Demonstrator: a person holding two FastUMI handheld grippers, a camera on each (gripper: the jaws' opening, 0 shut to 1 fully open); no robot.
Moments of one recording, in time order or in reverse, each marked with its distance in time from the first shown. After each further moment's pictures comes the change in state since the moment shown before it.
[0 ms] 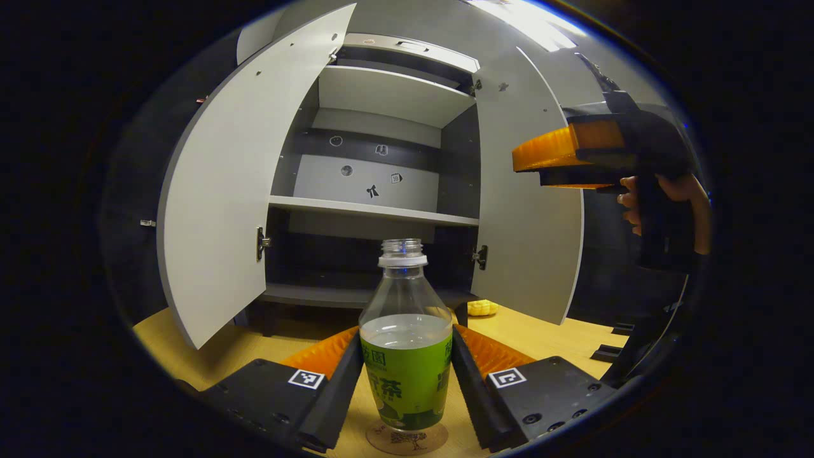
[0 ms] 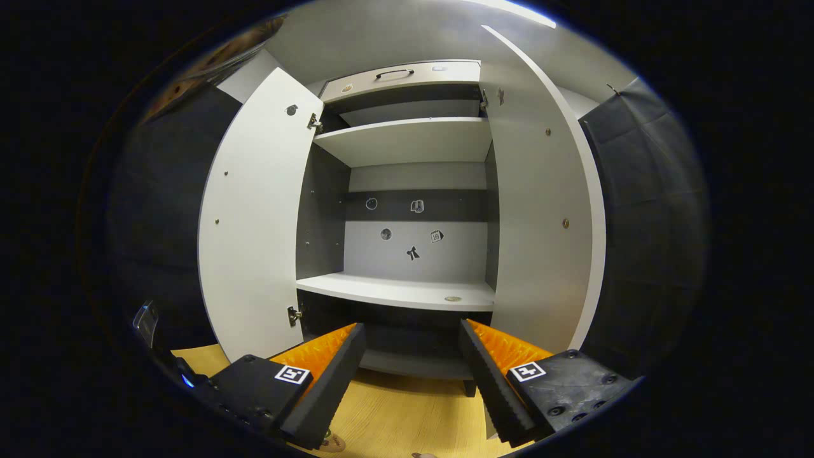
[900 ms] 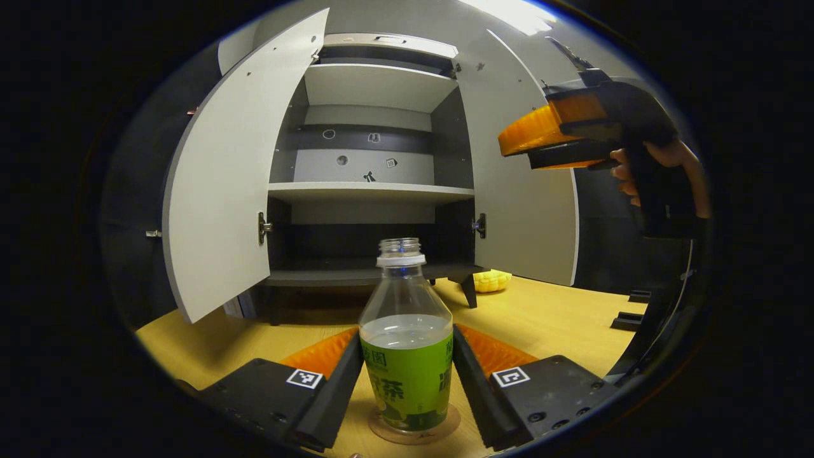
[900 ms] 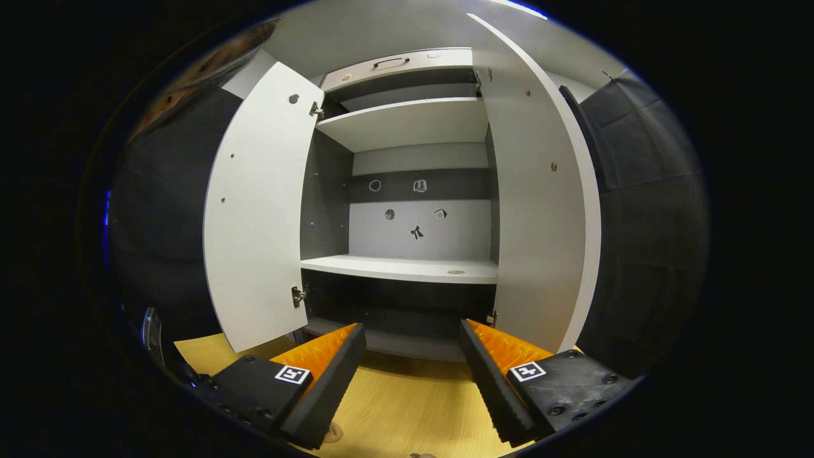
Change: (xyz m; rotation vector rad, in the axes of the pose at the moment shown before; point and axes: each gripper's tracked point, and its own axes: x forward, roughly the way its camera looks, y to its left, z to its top) left arm -0.005 -0.008 -0.050 0.108 0.046 0.020; right arm -0.009 -0.004 -0.041 0.009 0.049 0.039
